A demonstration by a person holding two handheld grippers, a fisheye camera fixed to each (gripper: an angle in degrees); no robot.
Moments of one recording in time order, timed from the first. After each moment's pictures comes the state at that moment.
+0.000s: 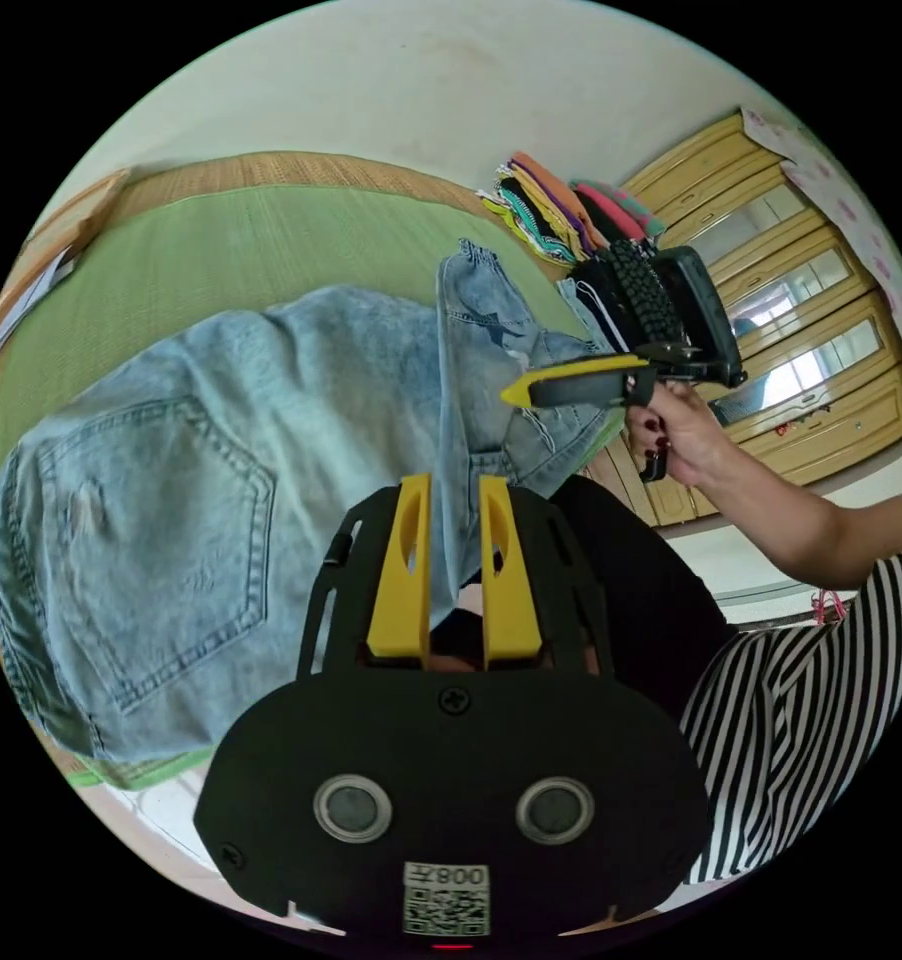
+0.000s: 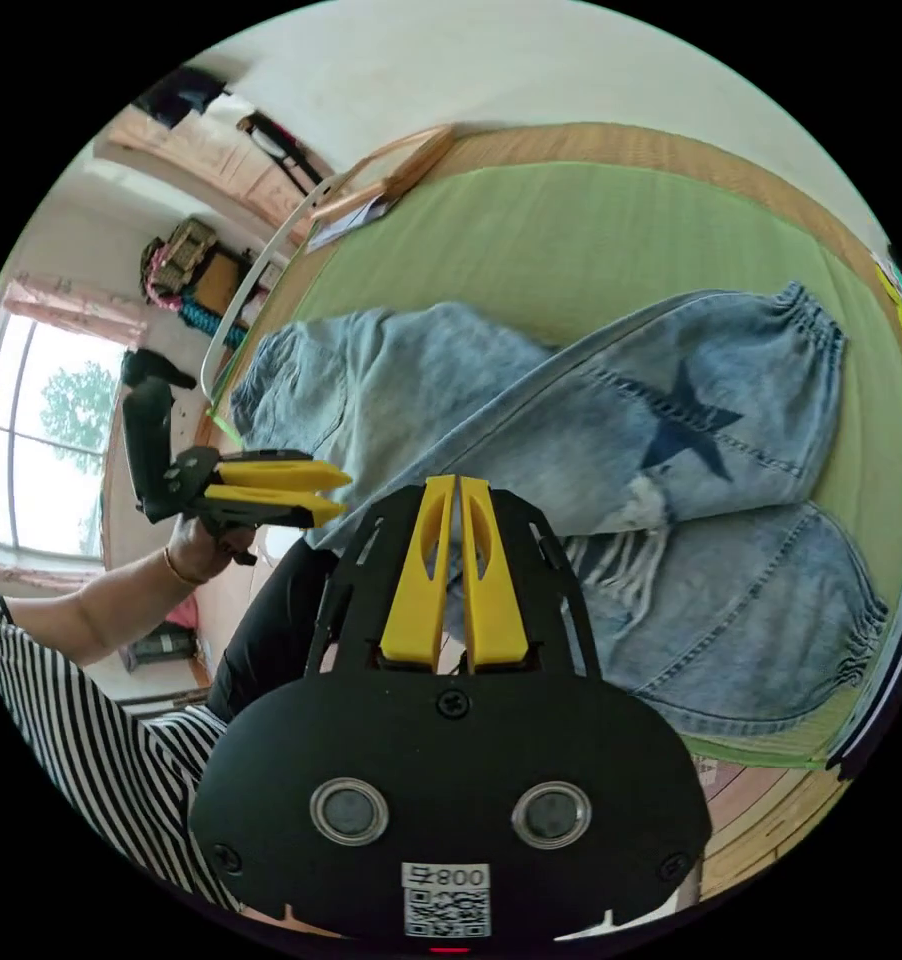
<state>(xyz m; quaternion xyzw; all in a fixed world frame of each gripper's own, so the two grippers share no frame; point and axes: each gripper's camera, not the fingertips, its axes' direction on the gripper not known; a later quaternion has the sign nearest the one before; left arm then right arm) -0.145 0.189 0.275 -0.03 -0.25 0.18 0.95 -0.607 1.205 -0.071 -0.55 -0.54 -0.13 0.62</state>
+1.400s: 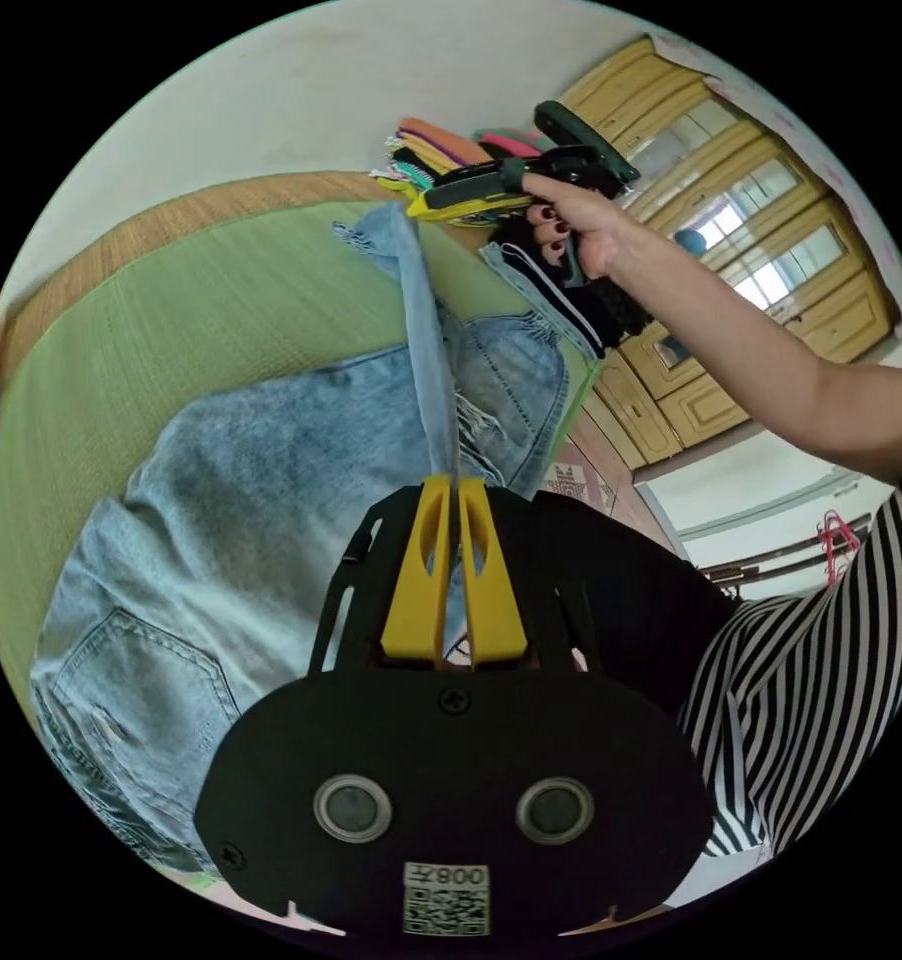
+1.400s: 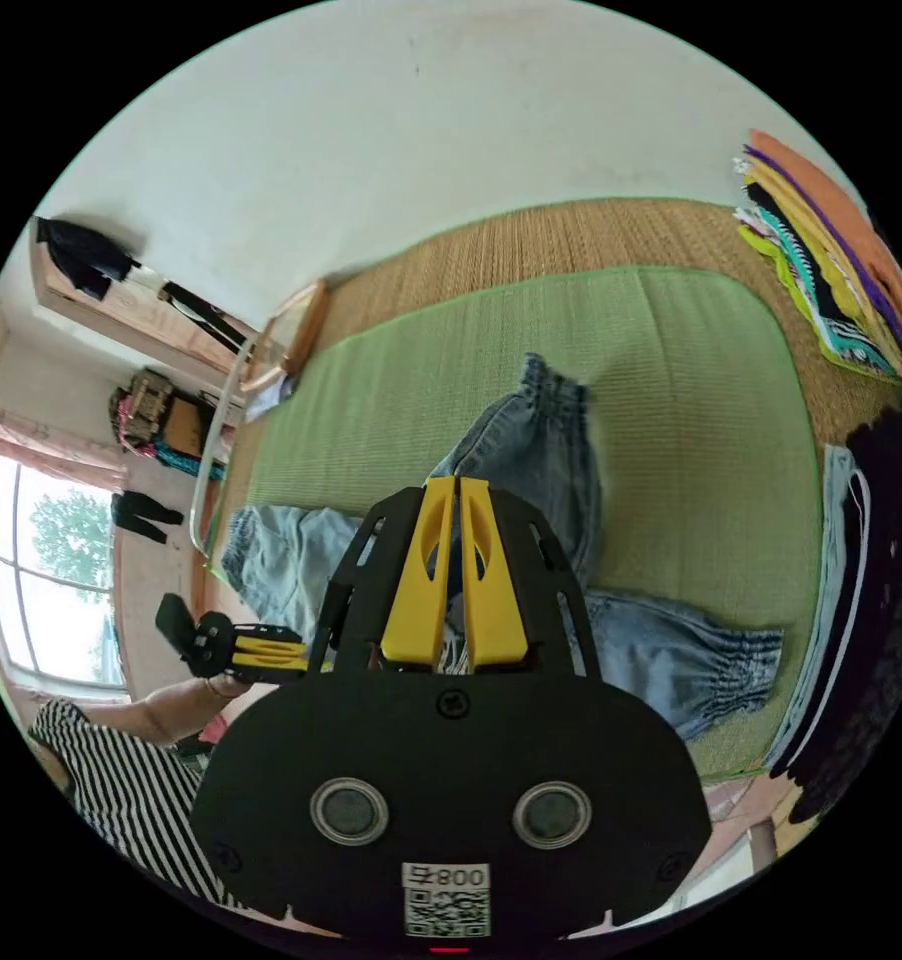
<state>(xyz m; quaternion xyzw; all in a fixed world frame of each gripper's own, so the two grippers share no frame) 0.083 0.085 0.431 -0.10 -0.23 0.30 0.92 -0.463 1.226 0.125 -0.53 -0.49 0.01 0.69</state>
